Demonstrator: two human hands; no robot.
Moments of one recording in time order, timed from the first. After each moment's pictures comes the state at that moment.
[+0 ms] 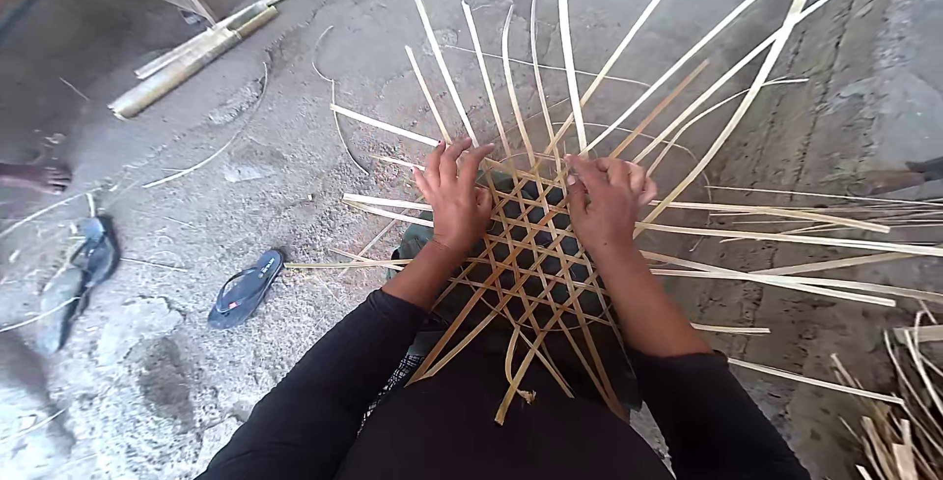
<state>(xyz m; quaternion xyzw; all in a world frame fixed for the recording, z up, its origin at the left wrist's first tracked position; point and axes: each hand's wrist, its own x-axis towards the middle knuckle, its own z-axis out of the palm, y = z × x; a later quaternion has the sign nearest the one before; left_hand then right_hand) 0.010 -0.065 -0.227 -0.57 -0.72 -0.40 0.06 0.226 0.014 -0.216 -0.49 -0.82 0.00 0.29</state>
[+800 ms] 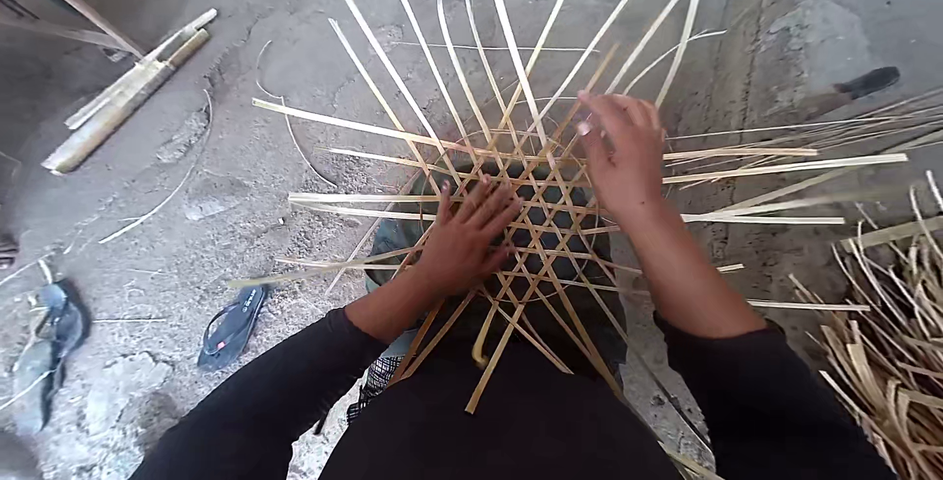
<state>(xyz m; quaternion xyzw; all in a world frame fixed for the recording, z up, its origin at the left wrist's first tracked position) 0.046 -0.110 -0.218 -0.84 -0.52 -0.16 -0.04 0.278 0.009 -0.143 -0.50 -0.81 0.09 0.28</state>
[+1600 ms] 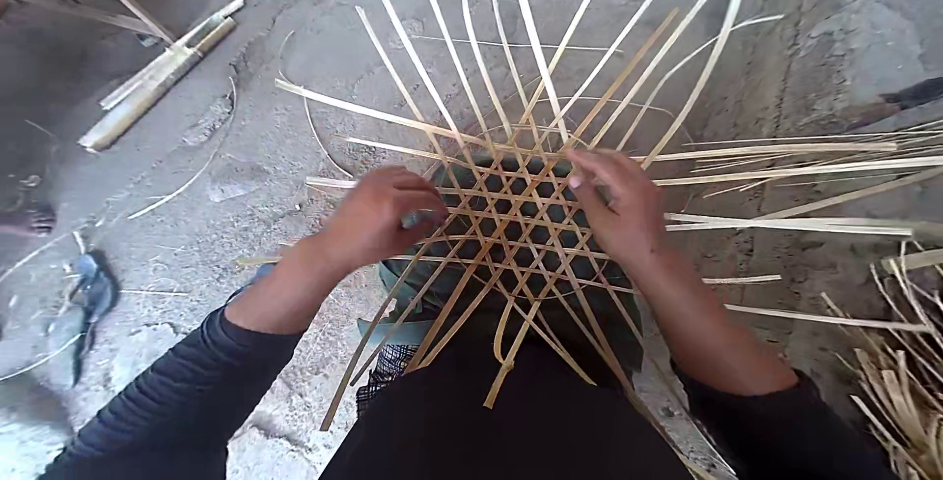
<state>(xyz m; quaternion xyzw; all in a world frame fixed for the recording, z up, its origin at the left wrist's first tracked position) -0.071 -0.124 -0.152 -0.86 -0.46 -0.22 -0.08 0.269 -0.037 -0.163 -0.43 -0.83 0.19 0.30</state>
